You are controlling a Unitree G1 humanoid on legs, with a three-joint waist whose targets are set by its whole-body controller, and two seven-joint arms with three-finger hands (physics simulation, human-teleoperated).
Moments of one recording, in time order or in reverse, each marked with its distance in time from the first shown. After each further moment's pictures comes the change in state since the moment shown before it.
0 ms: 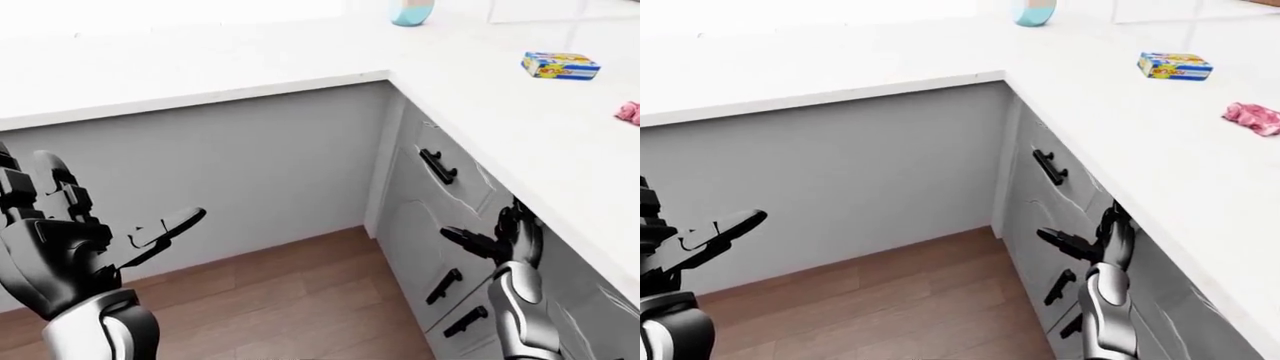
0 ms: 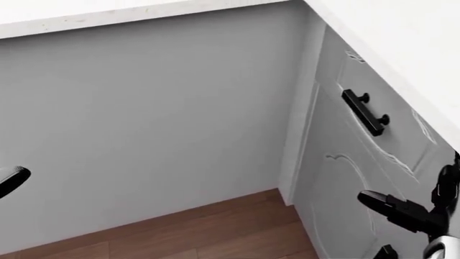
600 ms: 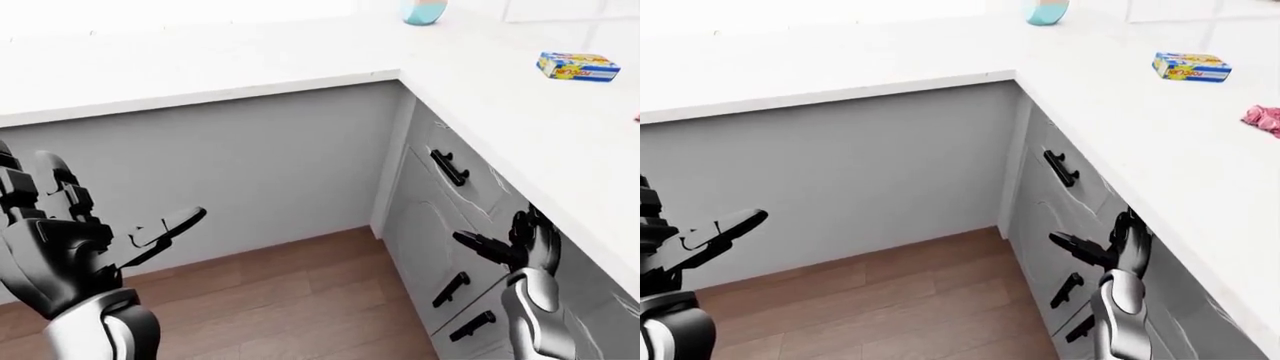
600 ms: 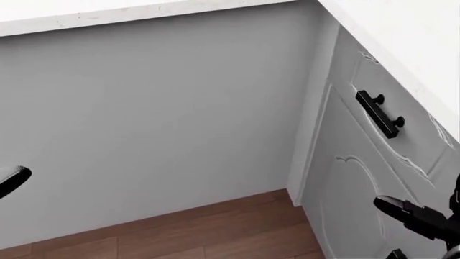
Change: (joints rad) left arm -0.001 0.000 -0.003 0.003 0.001 0.000 0.003; right arm 0.035 -0.017 -0.052 -0.022 0.001 -0.002 0.021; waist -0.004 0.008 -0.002
